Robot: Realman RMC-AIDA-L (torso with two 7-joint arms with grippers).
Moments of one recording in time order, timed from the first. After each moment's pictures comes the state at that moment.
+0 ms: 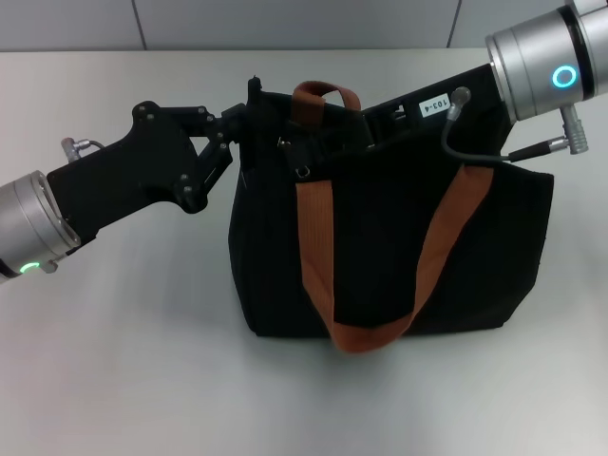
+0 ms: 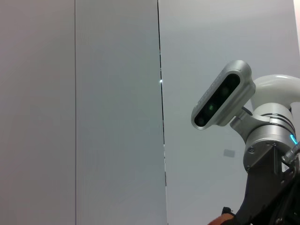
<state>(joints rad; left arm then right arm) -0.52 -2.07 0.75 0.36 1.54 1.65 -0.81 0.90 2.06 -0.93 -0.76 -2.03 -1.65 2.27</state>
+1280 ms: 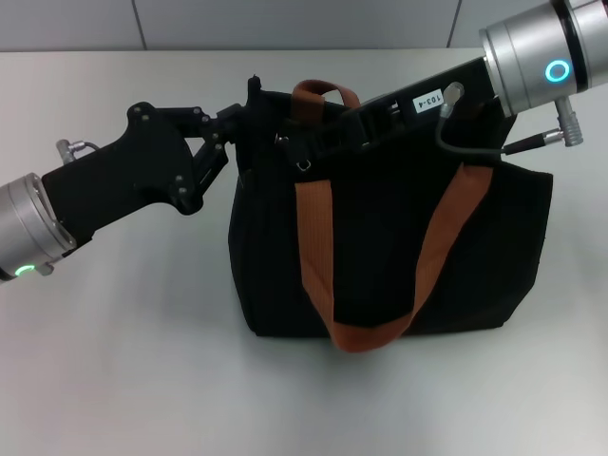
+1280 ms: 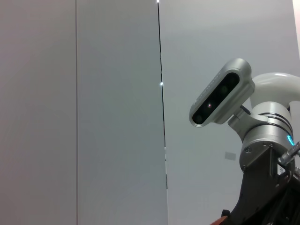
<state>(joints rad) -0.51 -2.07 0.74 0.36 1.54 1.66 -0.81 0.89 2.06 -0.96 -0.81 -2.03 -1.63 2.27</state>
